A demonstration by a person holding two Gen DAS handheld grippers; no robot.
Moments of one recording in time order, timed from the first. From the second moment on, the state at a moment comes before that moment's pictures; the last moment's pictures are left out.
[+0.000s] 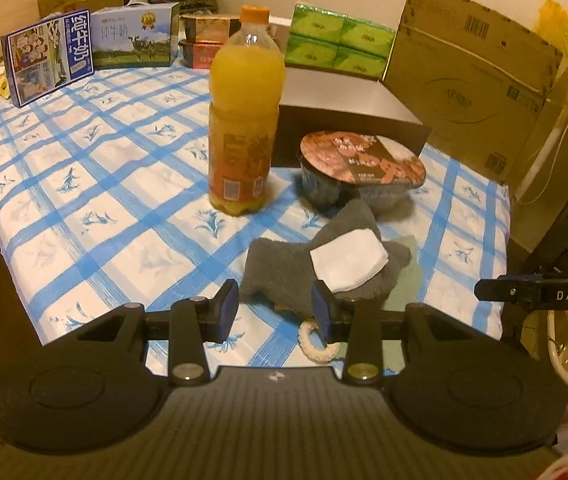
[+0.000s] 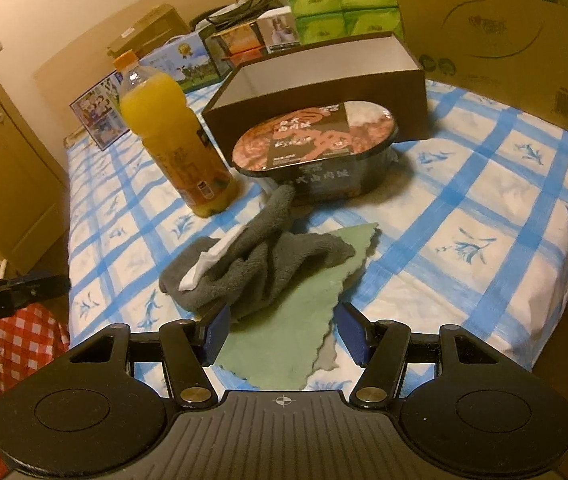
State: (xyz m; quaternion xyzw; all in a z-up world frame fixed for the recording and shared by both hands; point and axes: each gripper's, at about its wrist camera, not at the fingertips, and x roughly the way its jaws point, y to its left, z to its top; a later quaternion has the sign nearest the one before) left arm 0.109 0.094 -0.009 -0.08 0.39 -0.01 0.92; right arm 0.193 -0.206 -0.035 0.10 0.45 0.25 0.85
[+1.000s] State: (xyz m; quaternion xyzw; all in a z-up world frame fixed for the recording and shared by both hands) left arm 0.191 0.004 -0.075 0.06 0.41 -0.14 0.90; right arm 0.230 -0.215 -0.068 0.12 0.49 0.22 0.84
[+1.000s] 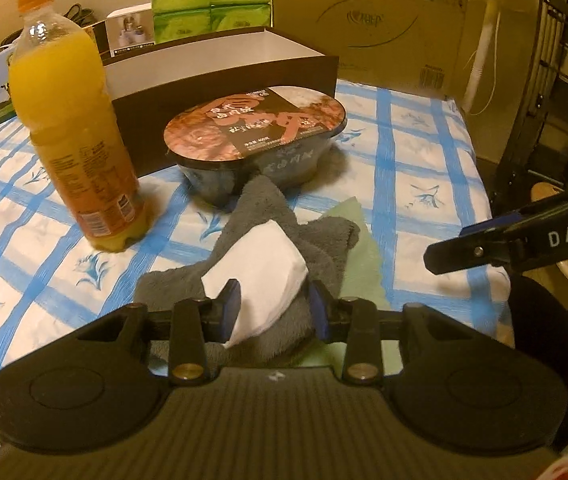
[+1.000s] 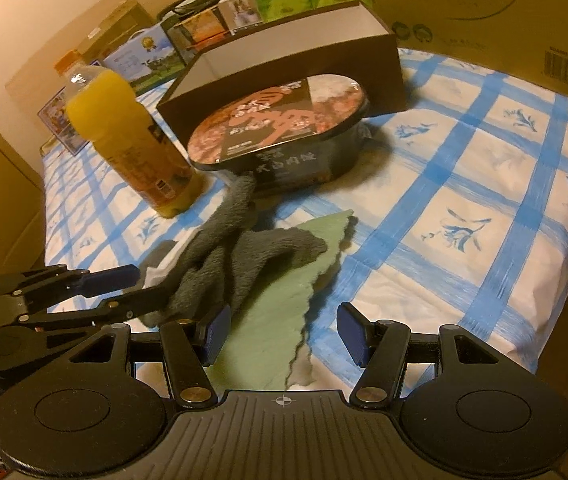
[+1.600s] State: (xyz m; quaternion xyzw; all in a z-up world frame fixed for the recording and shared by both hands) left arm 0.205 0.022 -0.085 -0.03 0.41 -0.17 0.90; right arm 0.243 -0.219 -0.079 0.13 0.50 0.20 0.84
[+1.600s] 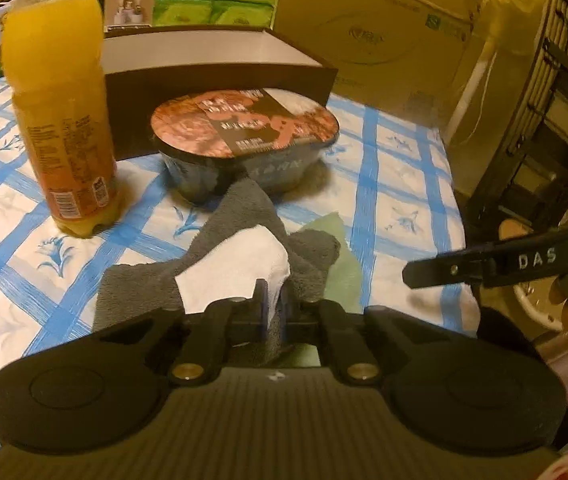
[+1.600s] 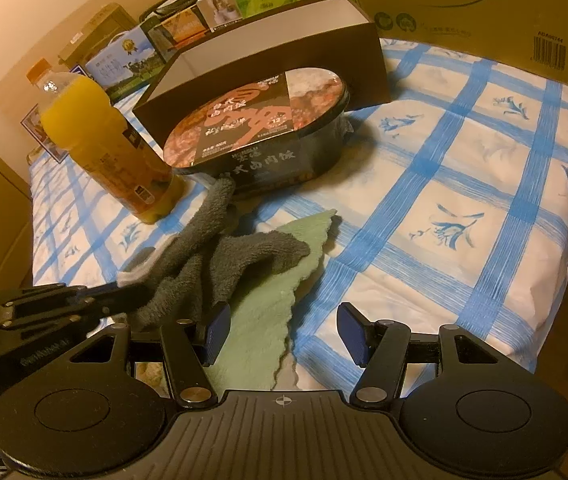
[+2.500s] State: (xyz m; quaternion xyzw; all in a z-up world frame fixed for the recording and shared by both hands) left arm 0.173 0.088 -0.070 -0.18 0.39 -0.17 0.89; right arm 0.241 -0.183 -0.078 0.13 0.49 0.24 0.83
